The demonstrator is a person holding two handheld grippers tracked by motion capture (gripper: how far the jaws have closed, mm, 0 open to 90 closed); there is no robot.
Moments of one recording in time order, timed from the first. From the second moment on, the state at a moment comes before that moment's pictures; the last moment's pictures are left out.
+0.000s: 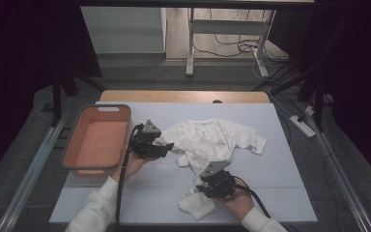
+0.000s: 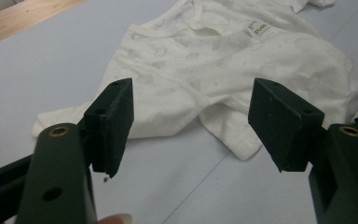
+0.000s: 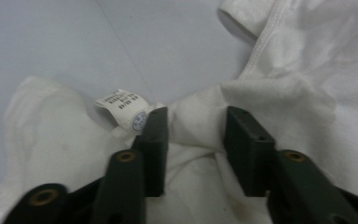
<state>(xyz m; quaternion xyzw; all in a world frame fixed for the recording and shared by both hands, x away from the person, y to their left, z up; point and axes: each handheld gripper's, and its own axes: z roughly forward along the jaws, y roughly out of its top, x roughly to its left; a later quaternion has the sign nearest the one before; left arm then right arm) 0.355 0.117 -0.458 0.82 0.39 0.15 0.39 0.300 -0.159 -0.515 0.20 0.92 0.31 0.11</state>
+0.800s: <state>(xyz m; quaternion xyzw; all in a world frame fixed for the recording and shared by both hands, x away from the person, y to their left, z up) 0.355 0.119 -0.457 0.82 0.39 0.16 0.39 0.272 -0.135 -0.498 0.15 0.91 0.38 0.07</state>
